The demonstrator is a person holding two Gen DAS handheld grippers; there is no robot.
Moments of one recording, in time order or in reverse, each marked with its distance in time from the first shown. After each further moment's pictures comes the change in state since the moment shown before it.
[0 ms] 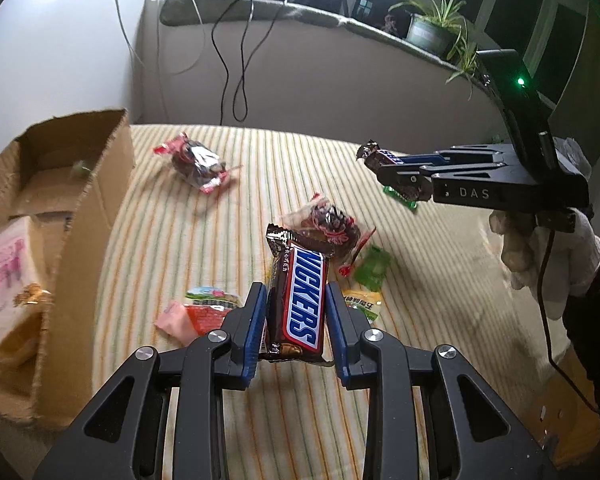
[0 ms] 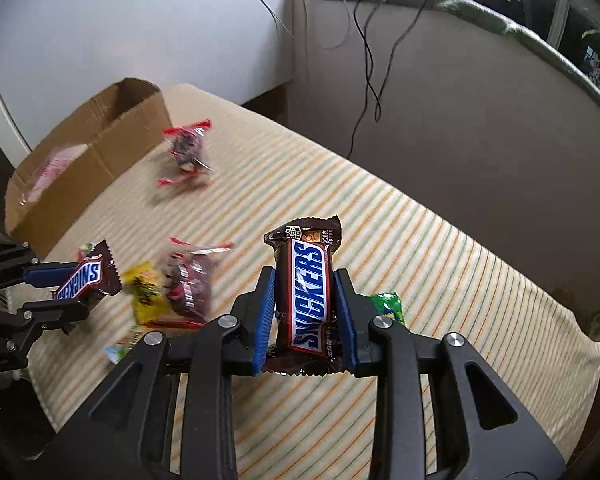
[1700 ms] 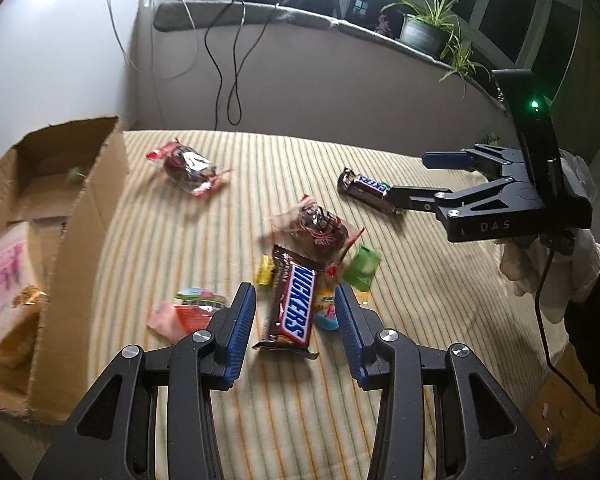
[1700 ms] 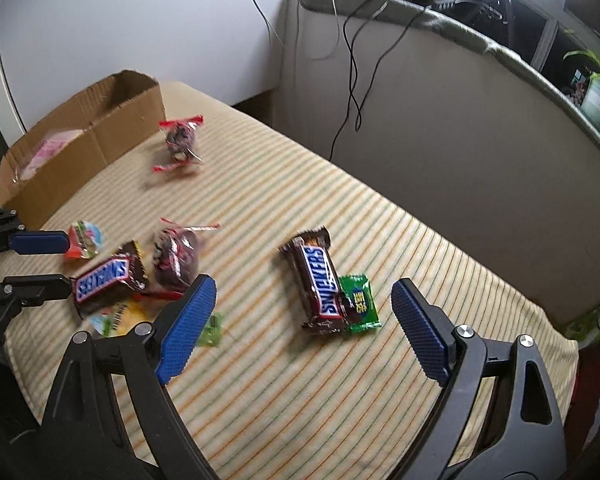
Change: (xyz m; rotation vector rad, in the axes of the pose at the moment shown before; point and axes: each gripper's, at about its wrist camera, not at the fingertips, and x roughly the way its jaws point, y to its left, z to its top) left arm 0.006 -0.011 0.003 0.015 0.001 -0.006; right arm -0.013 -0.003 -0.016 -0.043 -0.021 -0.097
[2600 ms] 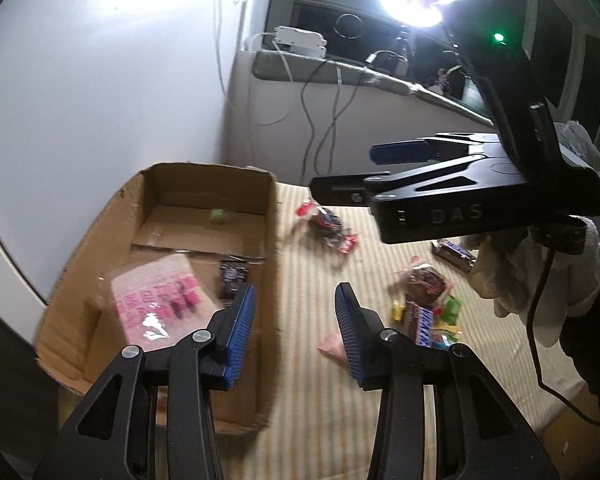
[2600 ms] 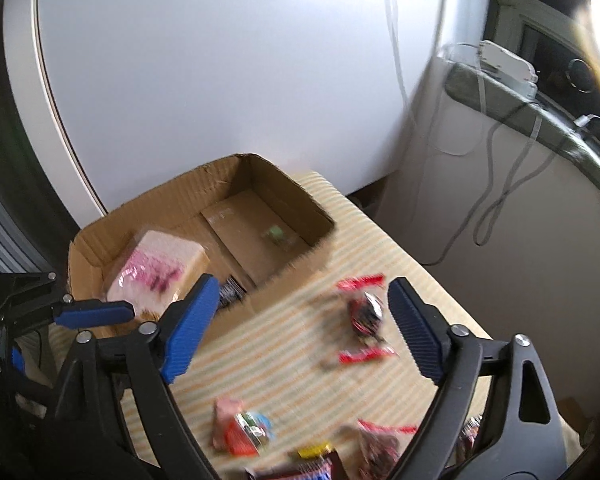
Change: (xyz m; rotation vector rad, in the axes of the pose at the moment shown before) left arm -0.074 0.083 0.006 -0.086 -0.170 0.176; right arm 0.005 0.154 0.133 -0.159 -0.145 0.208
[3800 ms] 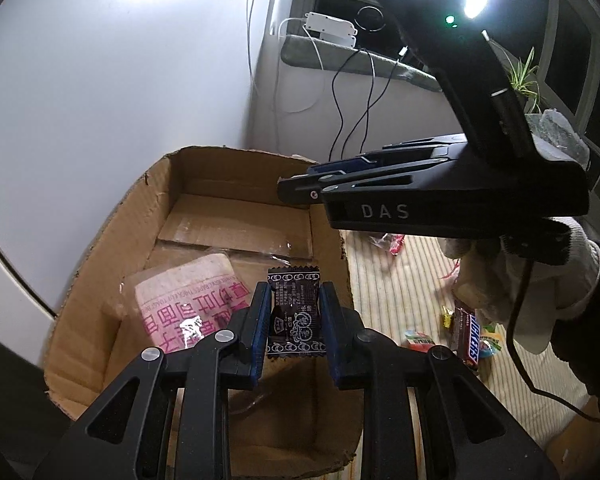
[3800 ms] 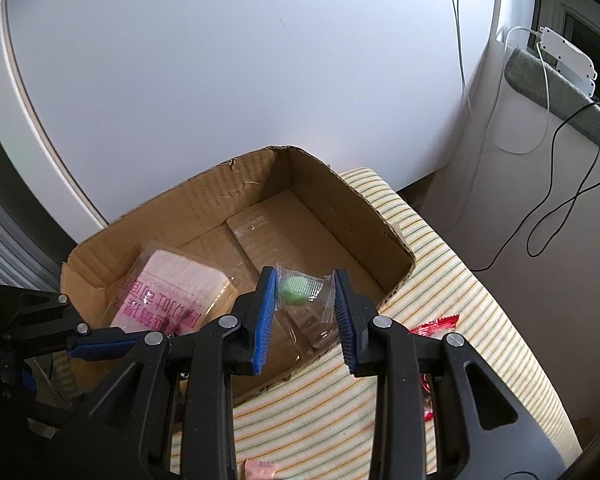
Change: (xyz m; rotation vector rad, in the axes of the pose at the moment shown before) left arm 0.023 0.043 0.007 -0.045 0.038 0.049; right arm 0.079 0.028 0.037 -0.031 0.077 0.132
